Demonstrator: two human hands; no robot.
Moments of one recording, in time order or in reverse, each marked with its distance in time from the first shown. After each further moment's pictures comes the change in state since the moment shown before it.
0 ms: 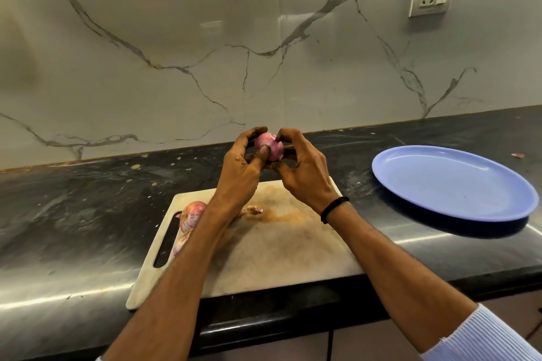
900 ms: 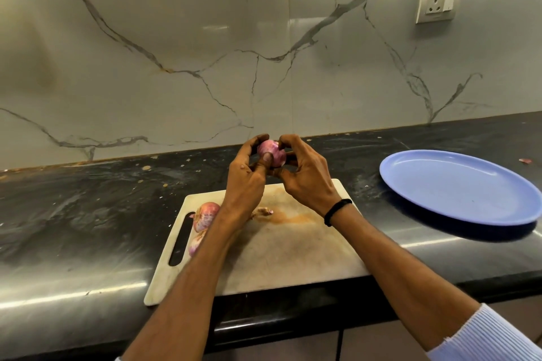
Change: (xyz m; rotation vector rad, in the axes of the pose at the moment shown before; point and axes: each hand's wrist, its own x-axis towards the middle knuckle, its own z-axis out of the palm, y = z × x) left_hand -0.007 -0.009 -0.008 -0.016 0.068 -0.013; right_hand 0.001 -0.008 0.011 -0.068 -0.044 -0.016
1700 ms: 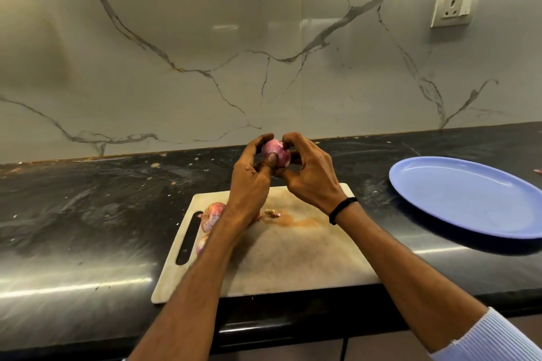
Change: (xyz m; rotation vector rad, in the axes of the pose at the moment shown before) left_hand 0.001 0.004 -0.007 0.007 0.028 0.044; right_hand 0.013 -0.008 0.001 -0.056 -0.031 -0.054
